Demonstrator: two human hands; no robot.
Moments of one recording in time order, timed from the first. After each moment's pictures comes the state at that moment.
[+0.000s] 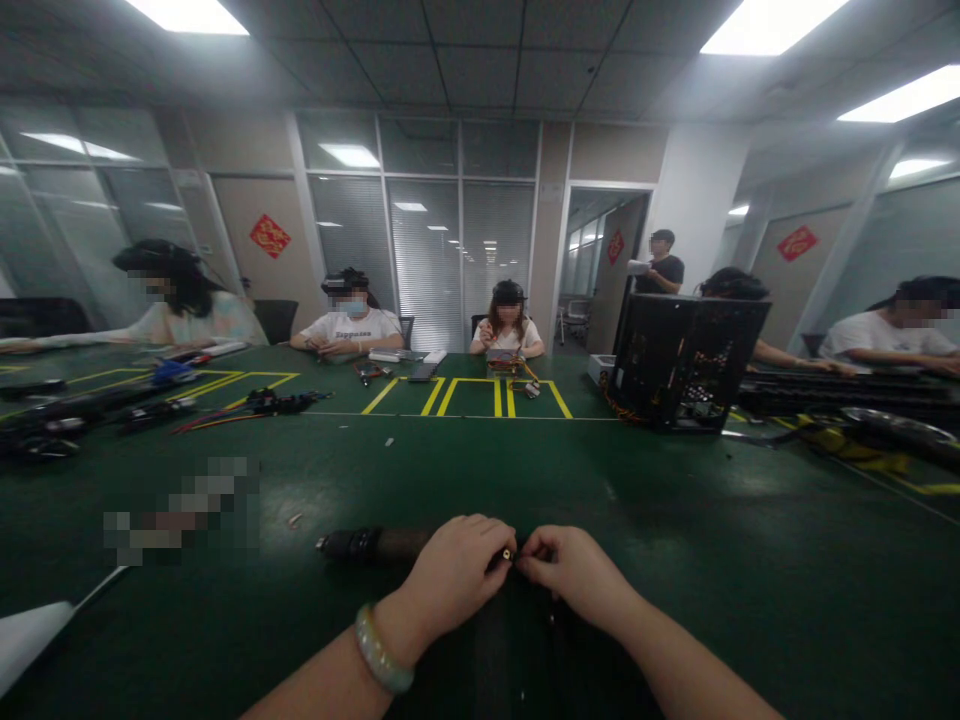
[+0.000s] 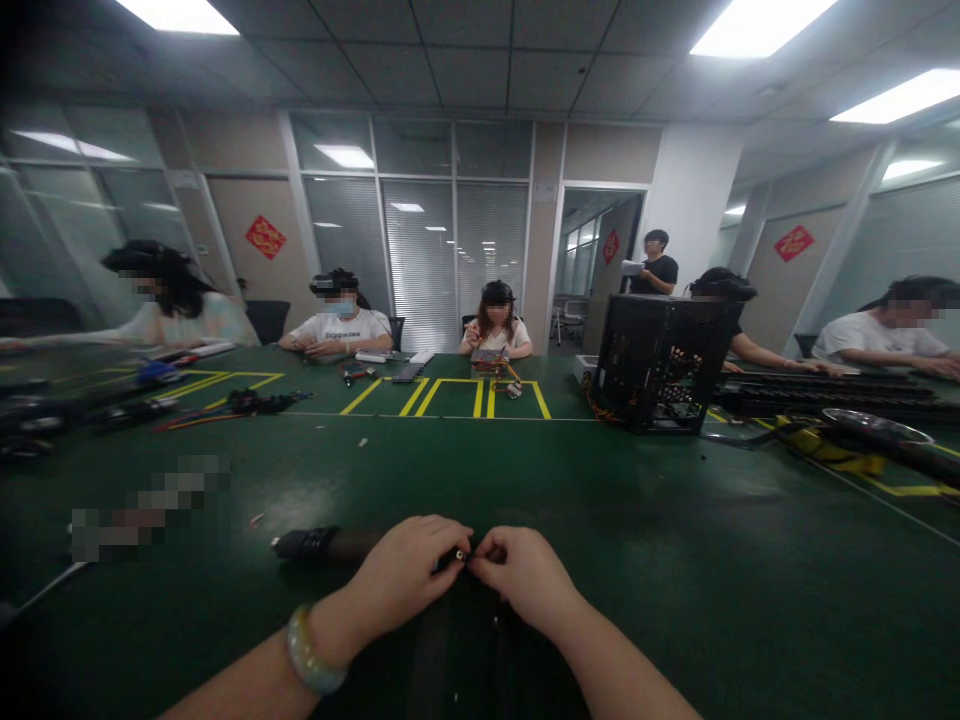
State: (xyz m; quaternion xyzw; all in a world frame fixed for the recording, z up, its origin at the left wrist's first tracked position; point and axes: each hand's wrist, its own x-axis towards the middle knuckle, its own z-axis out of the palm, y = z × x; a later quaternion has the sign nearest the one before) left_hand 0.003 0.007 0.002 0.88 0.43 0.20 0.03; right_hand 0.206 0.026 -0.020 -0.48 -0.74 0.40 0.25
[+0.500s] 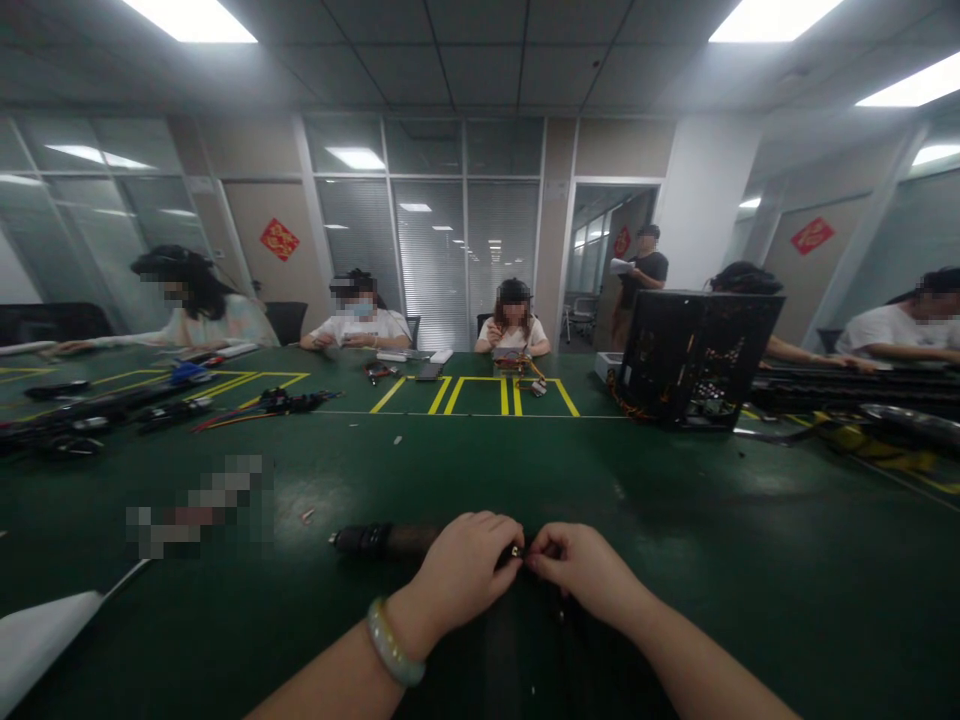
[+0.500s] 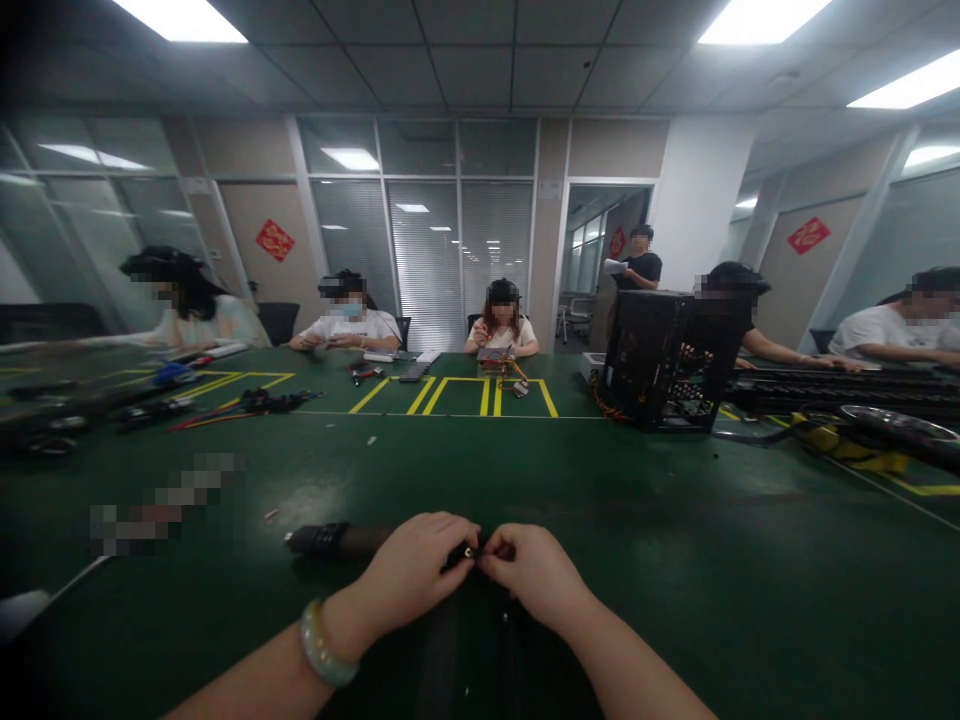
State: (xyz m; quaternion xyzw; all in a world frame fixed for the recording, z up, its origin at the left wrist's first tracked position) left_hand 0.003 0.005 0.003 0.88 0.43 0.20 0.03; right_hand 0.208 0.027 -0.024 -0.47 -0.74 0.40 0.25
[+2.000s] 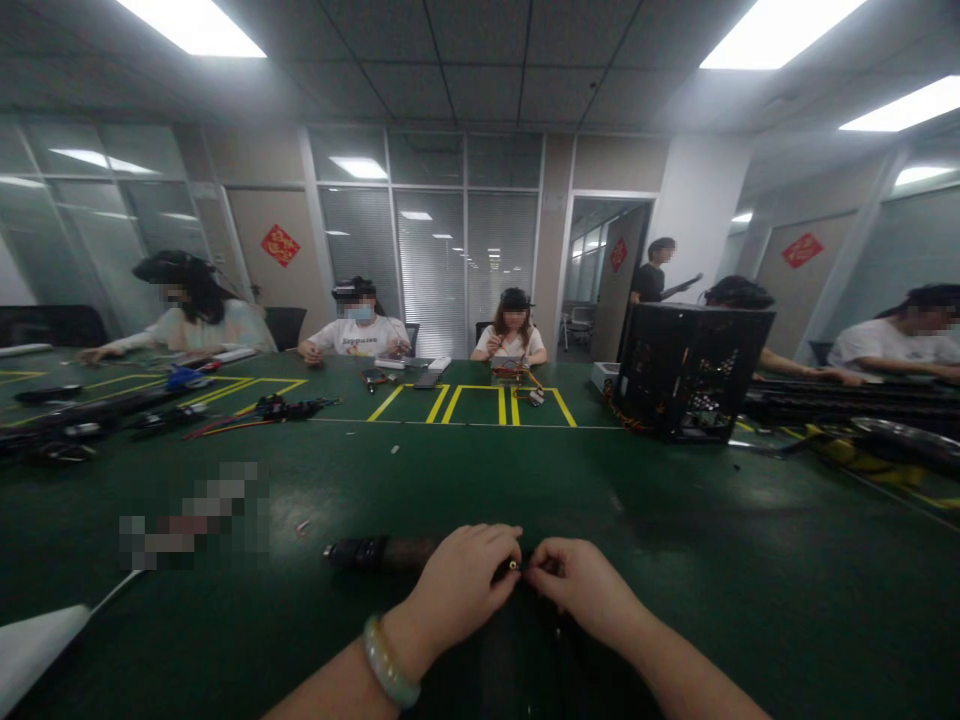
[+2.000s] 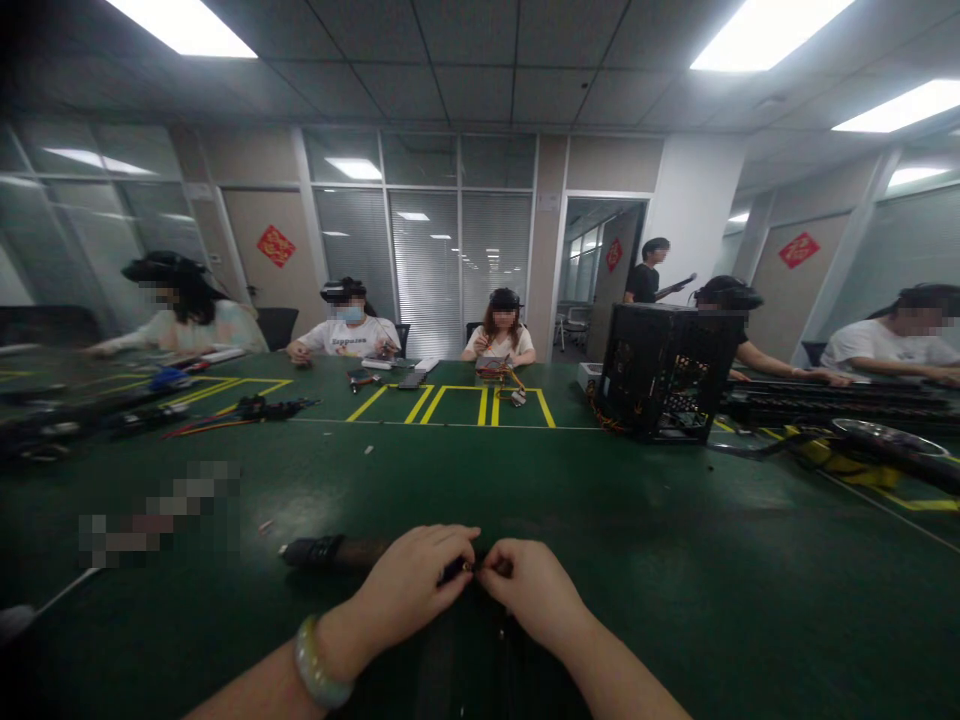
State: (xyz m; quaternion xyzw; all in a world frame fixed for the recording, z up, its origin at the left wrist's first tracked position) left_hand 0.002 0.004 0.000 0.87 0.42 0.24 0.05; right_hand 0.206 0.025 -0.023 -0.48 -0.76 0.36 0.25
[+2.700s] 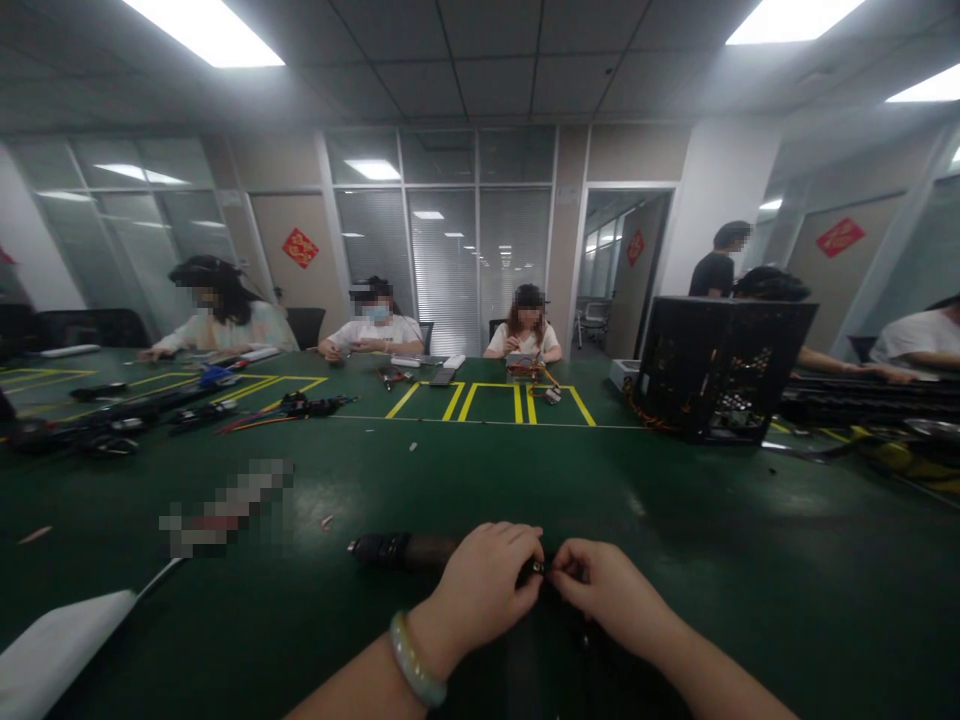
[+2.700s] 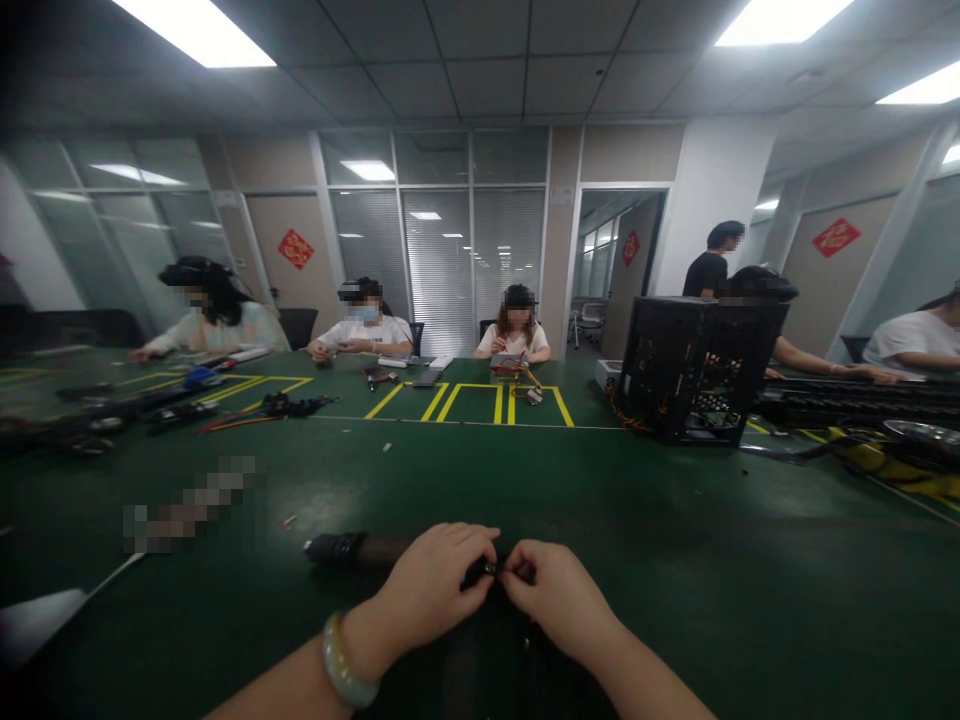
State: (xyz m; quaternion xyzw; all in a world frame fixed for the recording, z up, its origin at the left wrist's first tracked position) left_hand 0.002 0.003 0.005 0.87 0.43 0.24 0.05; right_hand 0.204 0.024 -0.020 -0.48 -0.75 0.37 0.25
